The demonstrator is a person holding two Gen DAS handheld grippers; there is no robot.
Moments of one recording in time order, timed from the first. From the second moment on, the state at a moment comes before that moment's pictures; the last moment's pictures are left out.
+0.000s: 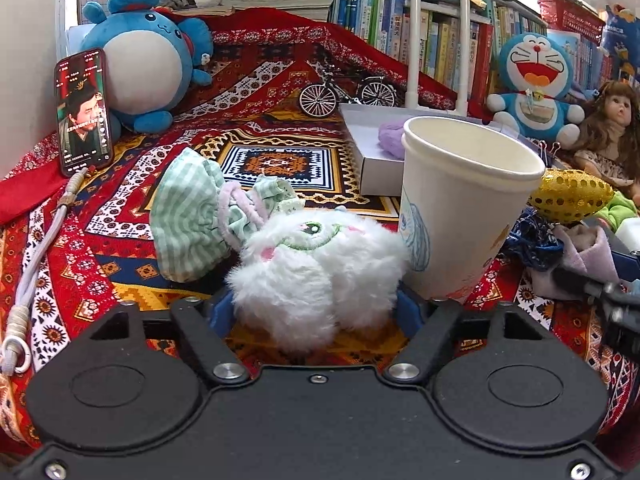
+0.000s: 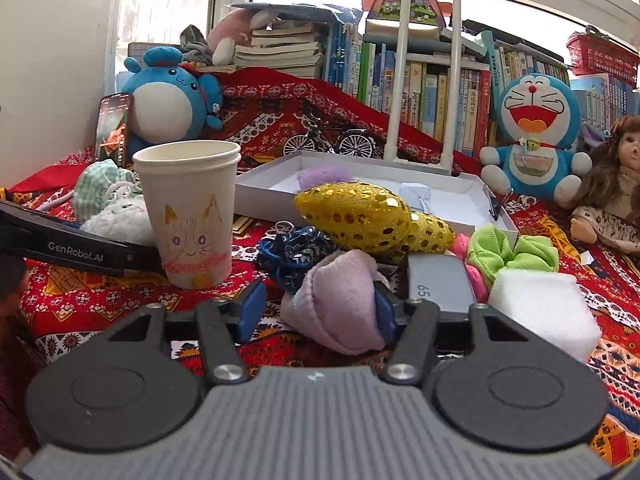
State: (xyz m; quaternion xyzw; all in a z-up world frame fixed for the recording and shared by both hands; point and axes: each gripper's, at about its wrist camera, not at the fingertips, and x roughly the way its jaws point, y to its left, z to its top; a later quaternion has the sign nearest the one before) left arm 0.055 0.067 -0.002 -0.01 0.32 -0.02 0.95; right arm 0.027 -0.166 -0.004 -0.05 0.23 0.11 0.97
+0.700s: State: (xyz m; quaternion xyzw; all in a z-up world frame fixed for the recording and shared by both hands) left arm 0.013 0.052 0.013 0.01 0.33 -0.09 0.94; right arm 0.002 -0.182 0.017 0.01 0.23 0.14 0.96
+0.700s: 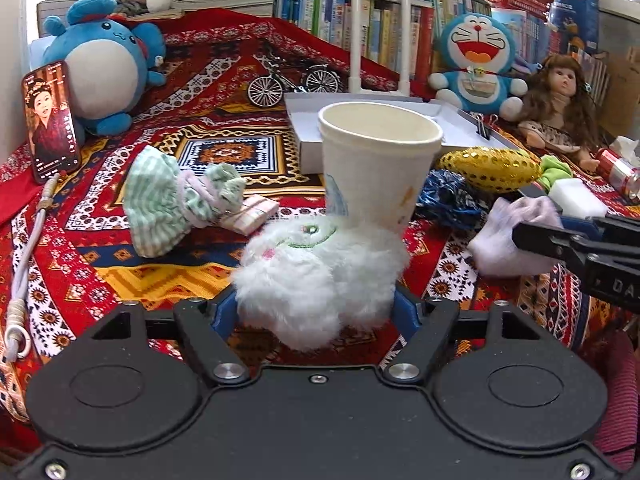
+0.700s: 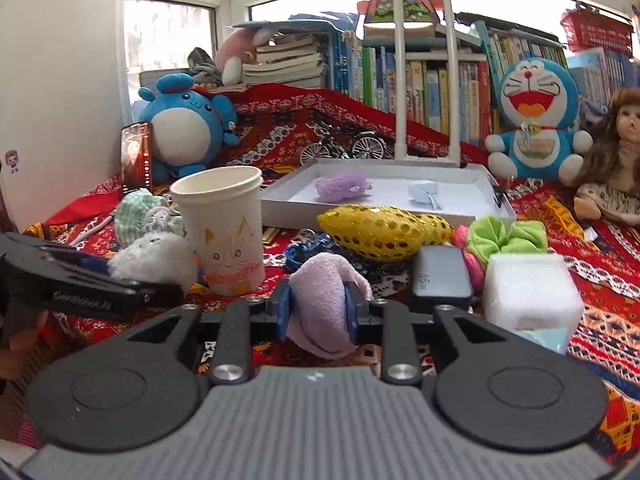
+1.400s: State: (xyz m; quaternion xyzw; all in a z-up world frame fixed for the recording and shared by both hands) left arm 0.020 0.042 -0.001 0.01 0.31 -0.06 0.95; right arm 0.005 -0.161 -0.001 -0.07 0.24 0.12 0.96
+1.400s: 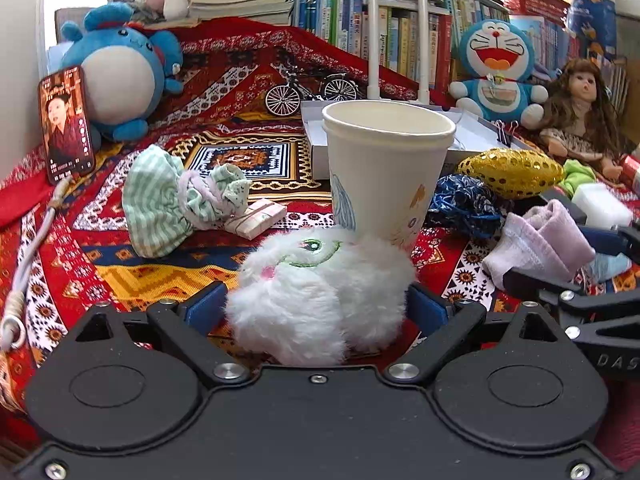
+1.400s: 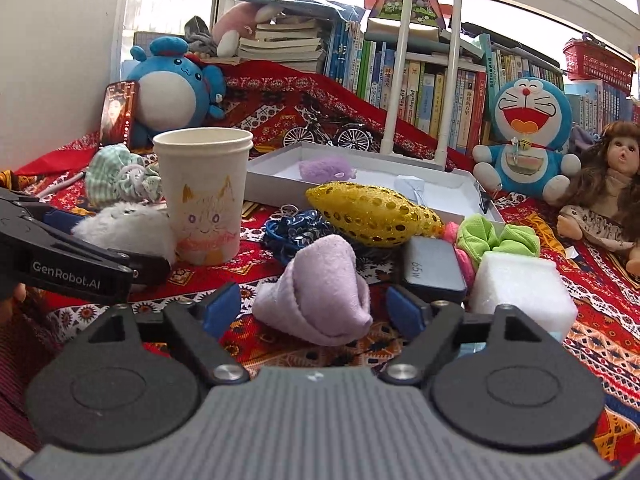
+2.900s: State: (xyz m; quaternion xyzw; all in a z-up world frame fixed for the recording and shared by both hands) left arm -0.005 0.033 0.013 0.00 0.30 -0.07 0.95; right arm -0.002 -0.157 0.018 -0.01 0.24 0.17 0.96
